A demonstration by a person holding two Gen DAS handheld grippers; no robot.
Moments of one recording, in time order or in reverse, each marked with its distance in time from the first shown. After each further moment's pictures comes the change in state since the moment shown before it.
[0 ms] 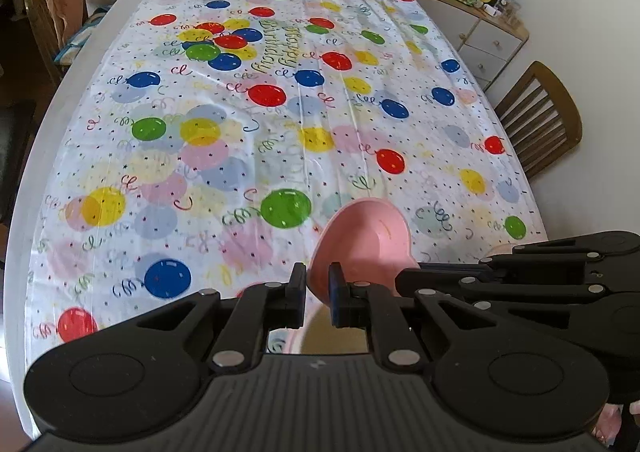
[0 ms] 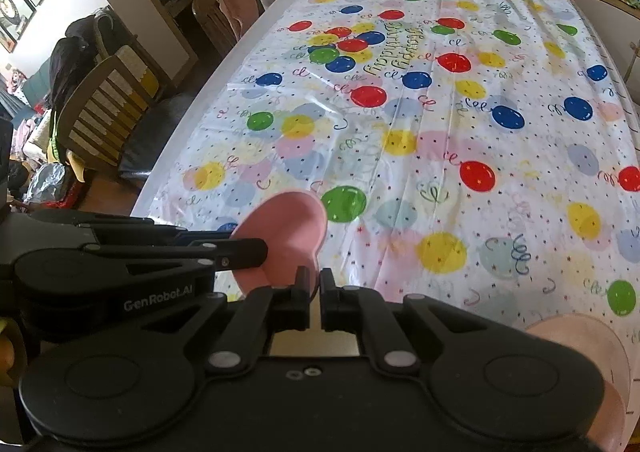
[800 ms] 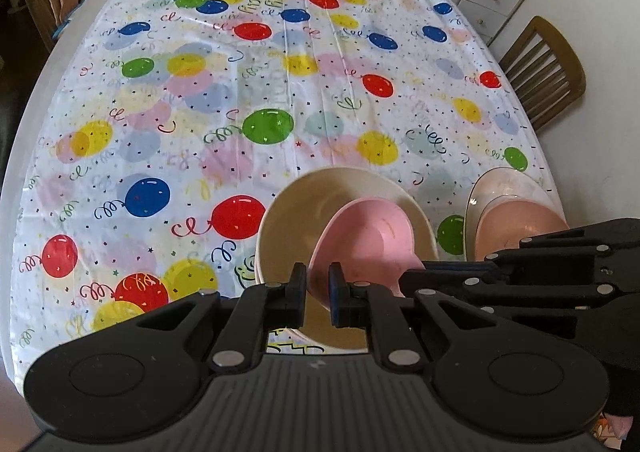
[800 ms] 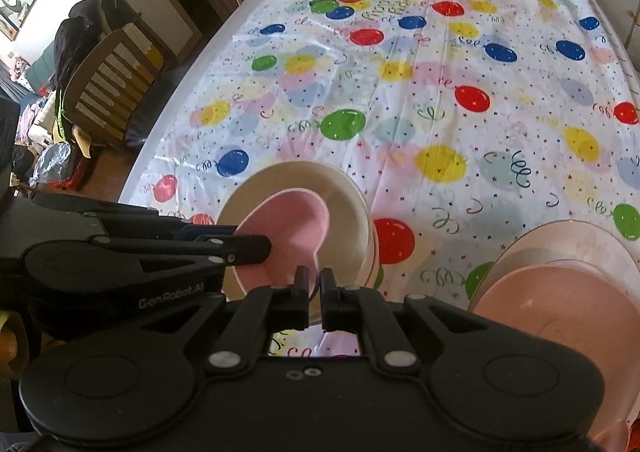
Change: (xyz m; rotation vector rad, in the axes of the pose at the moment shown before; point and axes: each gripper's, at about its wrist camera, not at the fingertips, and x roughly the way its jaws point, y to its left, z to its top) left arm 0.012 -0.023 -0.054 0.032 0.099 0.036; right arm -0.006 -0.005 -0.064 0.014 0.071 0.017
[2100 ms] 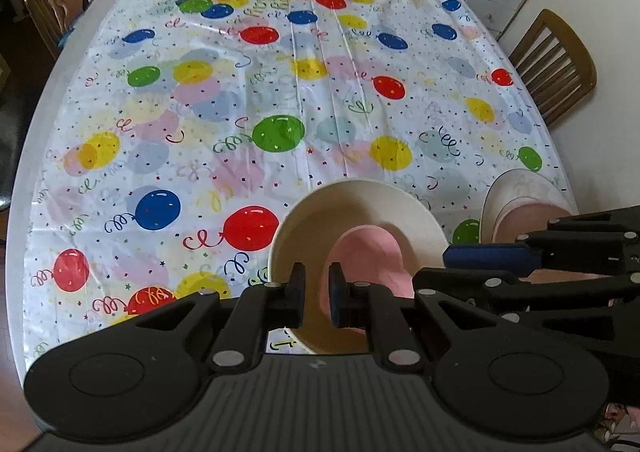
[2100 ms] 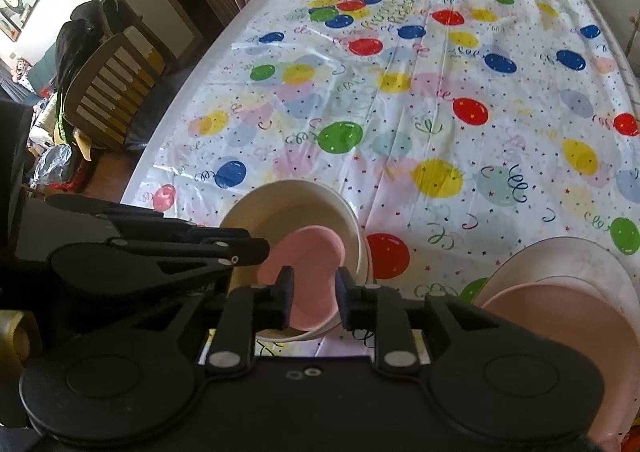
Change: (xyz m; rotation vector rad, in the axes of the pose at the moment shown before) left arm 0.001 -0.001 0.009 0.019 0.000 0.044; right arm -0.005 -0.003 0.010 -0.013 -0.018 0.002
